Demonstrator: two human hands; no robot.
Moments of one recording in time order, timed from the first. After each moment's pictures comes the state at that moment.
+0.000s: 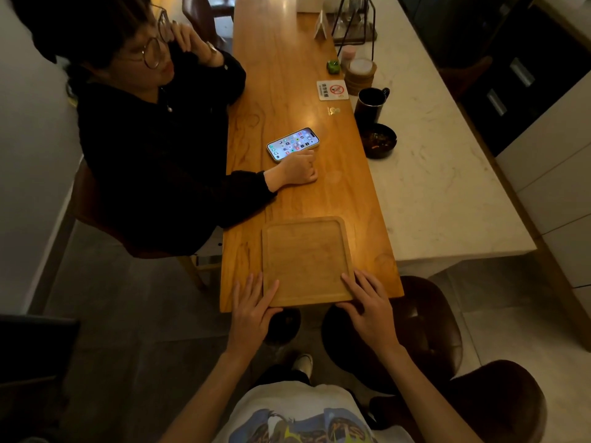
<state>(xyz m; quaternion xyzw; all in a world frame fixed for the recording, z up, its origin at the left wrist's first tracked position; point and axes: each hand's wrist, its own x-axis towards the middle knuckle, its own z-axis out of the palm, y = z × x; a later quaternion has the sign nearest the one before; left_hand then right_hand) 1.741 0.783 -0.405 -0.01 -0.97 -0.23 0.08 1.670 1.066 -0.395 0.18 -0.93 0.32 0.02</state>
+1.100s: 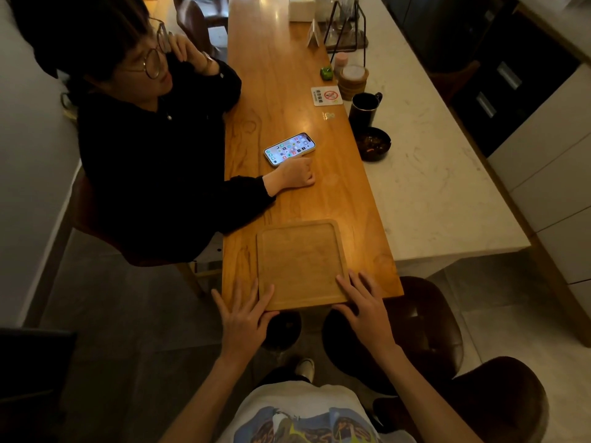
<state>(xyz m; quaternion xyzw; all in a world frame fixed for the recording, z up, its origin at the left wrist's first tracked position) 1.748 0.772 -0.398 0.00 -0.99 -0.16 0.06 1.676 1.053 -0.395 0.17 -0.93 0.31 0.00</state>
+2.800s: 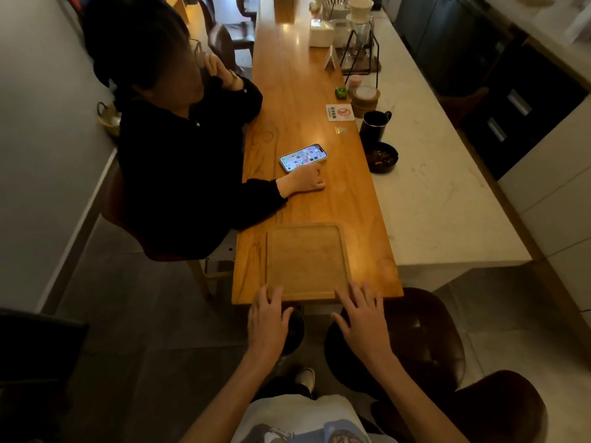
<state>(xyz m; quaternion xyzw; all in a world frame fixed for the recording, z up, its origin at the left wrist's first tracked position) 1.765 0.834 -0.340 0.19 -0.95 -0.26 -0.04 1.711 1.041 -0.365 0.18 -0.98 0.11 -0.04</state>
